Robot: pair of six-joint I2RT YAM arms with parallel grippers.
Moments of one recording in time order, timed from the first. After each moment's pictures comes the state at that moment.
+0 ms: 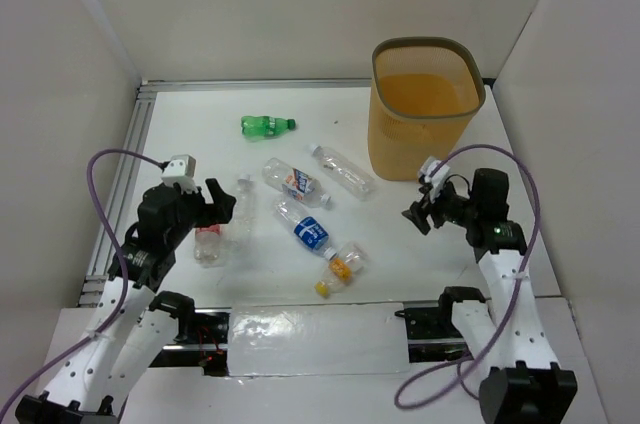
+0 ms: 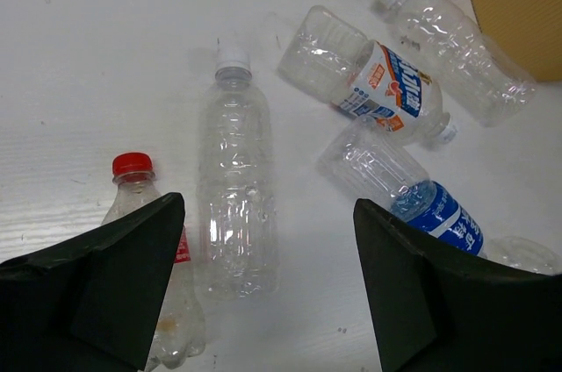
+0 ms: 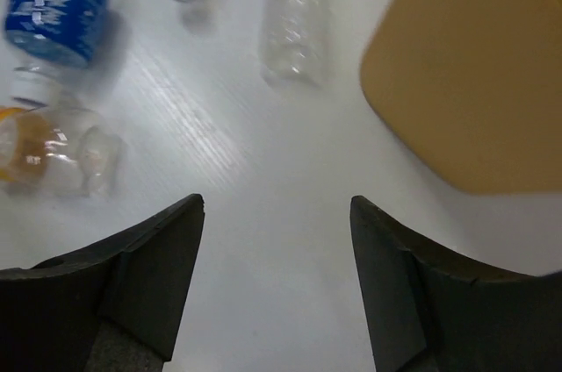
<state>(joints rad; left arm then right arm) -0.23 0.57 0.59 -0.41 0.00 -0.34 -0.14 0.77 0.65 -0.55 -0.75 -0.64</state>
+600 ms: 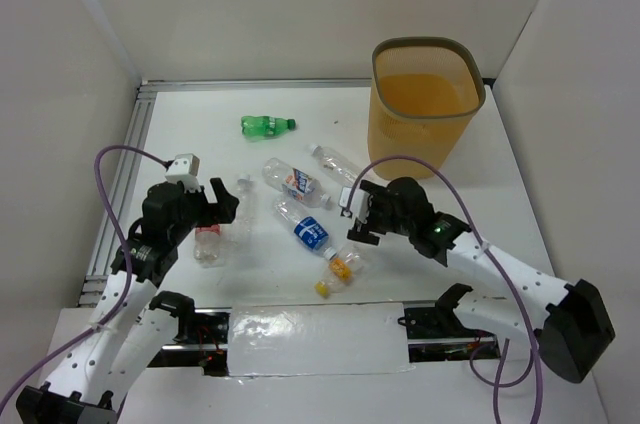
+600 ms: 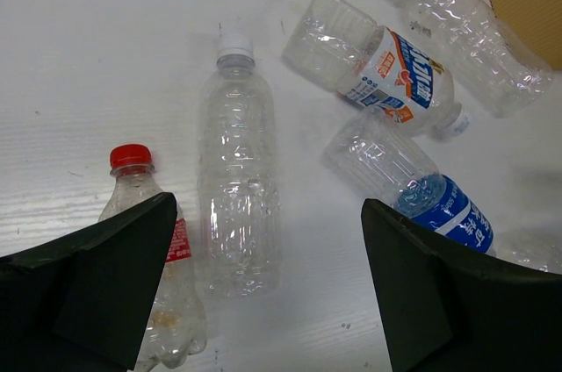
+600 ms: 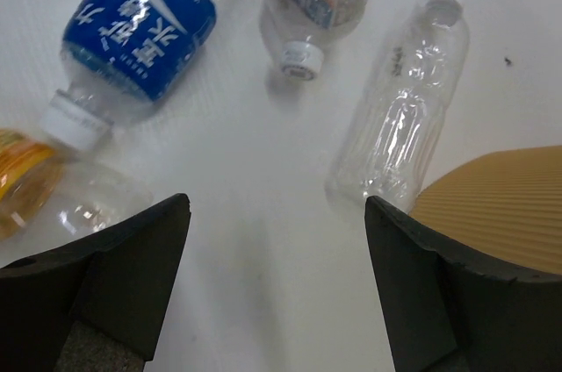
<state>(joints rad) -0.23 0.63 0.59 -0.41 0.01 -0.34 0.65 0.95 0.58 -0.21 -0.26 -0.68</state>
